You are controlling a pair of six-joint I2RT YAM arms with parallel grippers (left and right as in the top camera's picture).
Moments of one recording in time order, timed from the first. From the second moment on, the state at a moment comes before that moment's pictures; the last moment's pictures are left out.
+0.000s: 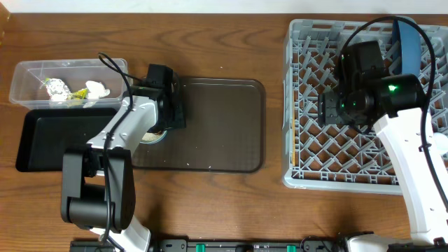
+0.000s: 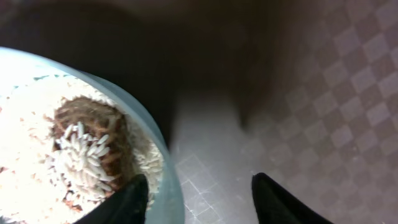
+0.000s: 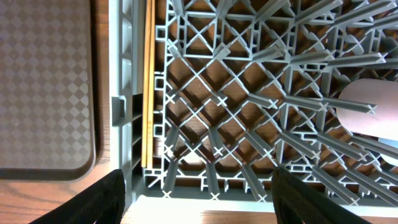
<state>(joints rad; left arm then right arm) -0.13 1.79 1.13 -0.70 0.03 -0.30 0.19 1.48 1.49 -1.27 0.08 0.20</state>
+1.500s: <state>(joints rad) -0.13 1.80 1.08 -0.72 -0.03 -0.28 0.19 1.48 1.49 -1.28 0.08 0.20</state>
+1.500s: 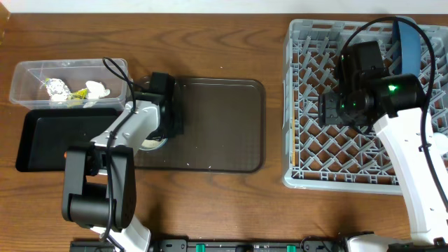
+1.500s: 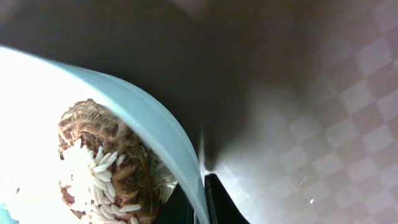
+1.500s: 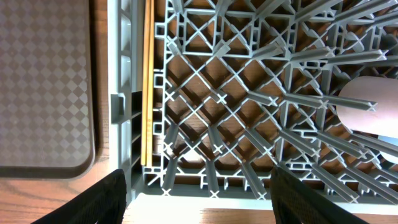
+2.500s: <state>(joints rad) -0.01 1.51 1.09 -0.84 -0.04 -0.28 0.19 1.48 1.49 -1.30 0.08 0.20</state>
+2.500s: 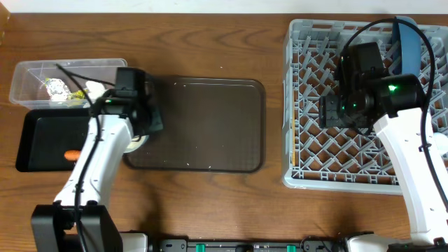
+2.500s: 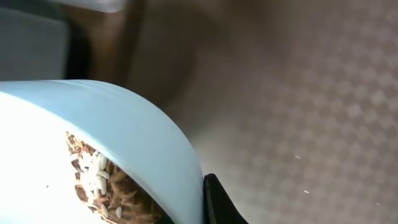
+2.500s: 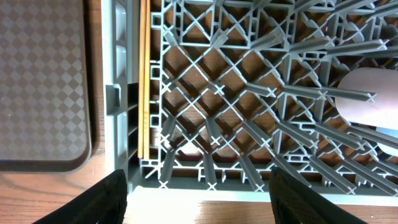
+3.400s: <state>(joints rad) 0.46 1.53 1.10 -0.64 0.41 -0.25 0.19 1.48 1.49 -1.32 0.08 0.20</state>
